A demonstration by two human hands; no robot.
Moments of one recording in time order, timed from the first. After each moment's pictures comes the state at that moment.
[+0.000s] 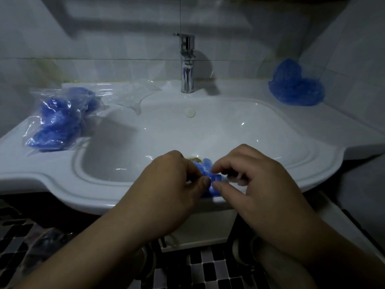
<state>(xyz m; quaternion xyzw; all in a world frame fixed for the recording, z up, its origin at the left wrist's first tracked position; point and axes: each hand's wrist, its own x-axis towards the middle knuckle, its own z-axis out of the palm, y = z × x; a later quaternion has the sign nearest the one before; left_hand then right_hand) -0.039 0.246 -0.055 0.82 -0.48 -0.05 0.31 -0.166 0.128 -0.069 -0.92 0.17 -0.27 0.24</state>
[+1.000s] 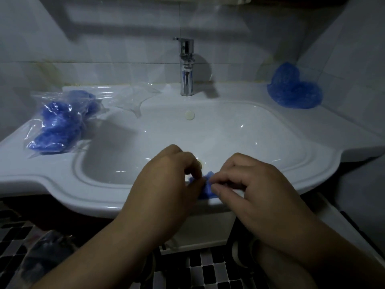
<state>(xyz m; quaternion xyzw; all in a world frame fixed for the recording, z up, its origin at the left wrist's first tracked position) -0.042 0.243 -0.060 0.81 -0.48 0.04 0.34 -0.169 0.126 -0.066 -0.93 0.16 -0.23 0.23</state>
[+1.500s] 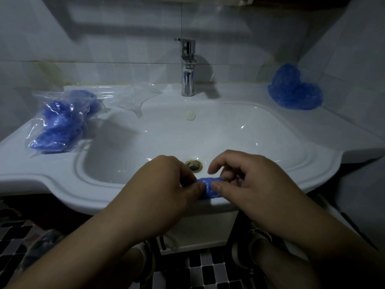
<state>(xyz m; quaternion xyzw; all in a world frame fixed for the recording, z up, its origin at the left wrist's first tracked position) -0.036 0.253 -0.046 0.82 -0.48 -0.05 0.29 -0.165 0.121 -0.056 -0.91 0.17 -0.19 0.32</state>
